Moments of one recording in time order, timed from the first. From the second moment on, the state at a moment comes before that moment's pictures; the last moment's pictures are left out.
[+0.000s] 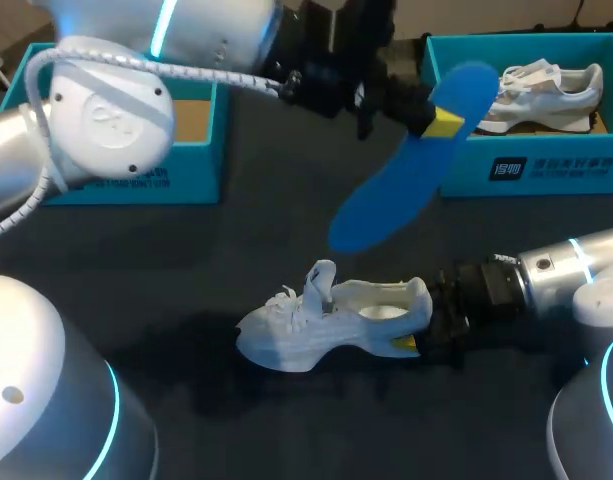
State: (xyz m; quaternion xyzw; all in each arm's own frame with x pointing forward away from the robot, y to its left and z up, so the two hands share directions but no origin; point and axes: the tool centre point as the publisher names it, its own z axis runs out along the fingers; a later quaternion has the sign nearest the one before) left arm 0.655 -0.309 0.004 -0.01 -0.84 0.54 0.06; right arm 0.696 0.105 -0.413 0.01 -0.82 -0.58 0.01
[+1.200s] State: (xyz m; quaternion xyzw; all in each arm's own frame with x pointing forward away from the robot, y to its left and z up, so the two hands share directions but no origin) left arm 0.614 -0.242 0.106 0.07 -0.76 0.63 0.11; right arm 0.696 0.105 -0.413 0.01 -0.82 -0.58 0.01
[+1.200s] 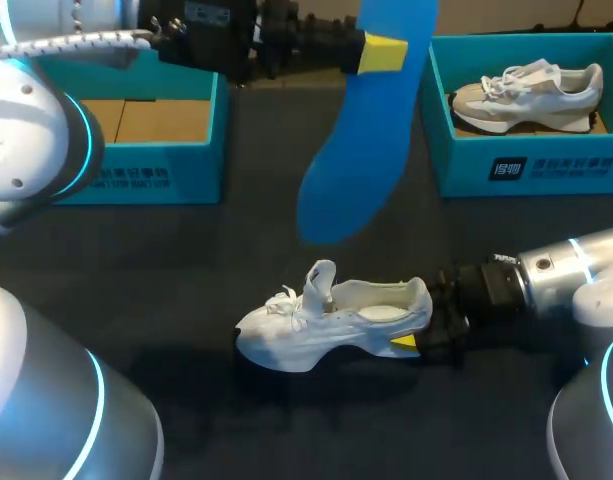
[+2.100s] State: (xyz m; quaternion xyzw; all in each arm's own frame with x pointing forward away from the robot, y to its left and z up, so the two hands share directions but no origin) left arm 0.580 -0.198 0.142 0.10 -0.73 0.65 0.16; right arm 0.696 0.105 -0.413 0.01 -0.82 -0.58 0.01
